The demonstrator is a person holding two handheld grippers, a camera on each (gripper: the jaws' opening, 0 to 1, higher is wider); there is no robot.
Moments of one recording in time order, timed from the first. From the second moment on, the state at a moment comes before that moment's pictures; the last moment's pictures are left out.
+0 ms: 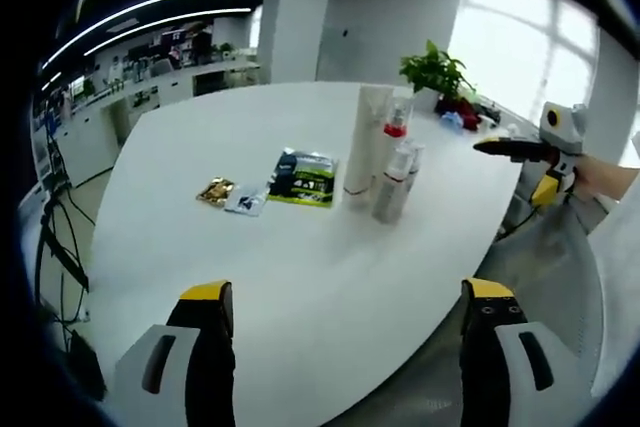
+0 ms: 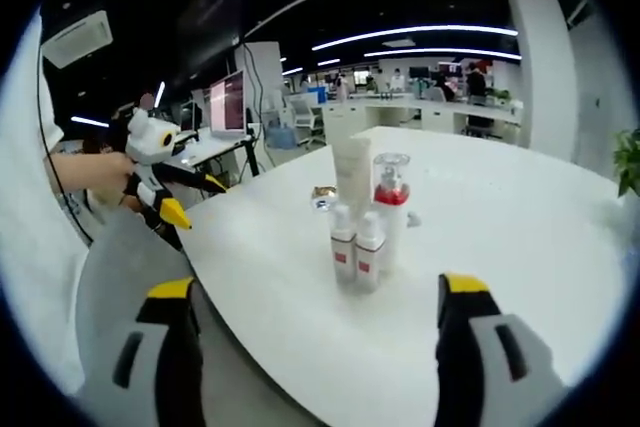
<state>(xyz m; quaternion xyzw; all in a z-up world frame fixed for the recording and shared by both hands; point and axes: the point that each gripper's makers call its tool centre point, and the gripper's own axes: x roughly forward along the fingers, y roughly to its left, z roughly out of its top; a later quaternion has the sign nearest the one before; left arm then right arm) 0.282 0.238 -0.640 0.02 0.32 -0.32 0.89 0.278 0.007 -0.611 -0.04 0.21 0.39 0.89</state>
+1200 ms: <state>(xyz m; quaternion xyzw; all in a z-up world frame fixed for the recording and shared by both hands) 0.351 0.221 -0.643 0.09 0.36 -0.36 0.86 0.294 -0.001 -0.623 -0.04 0.23 0.38 0.90</state>
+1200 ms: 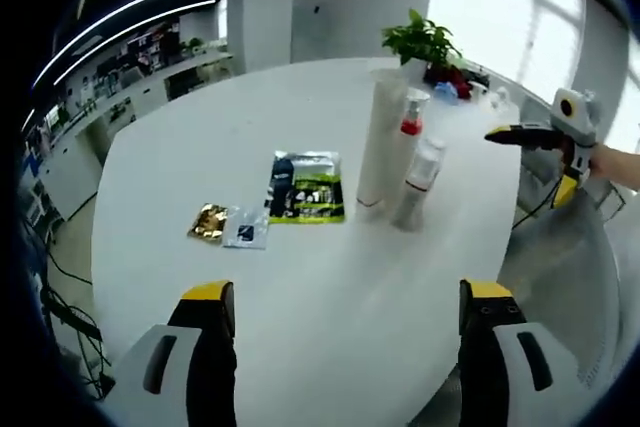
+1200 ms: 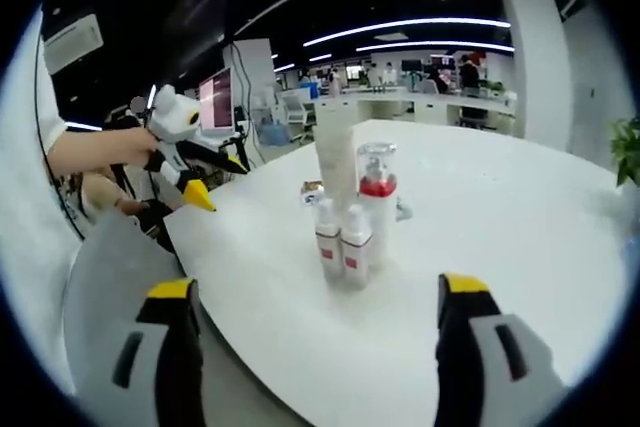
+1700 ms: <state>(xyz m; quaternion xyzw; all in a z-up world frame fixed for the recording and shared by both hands) 0.390 0.207 -0.644 0.13 0.37 -0.37 0.84 0.297 -0.001 -0.628 -0.03 0.23 0.37 0.90</state>
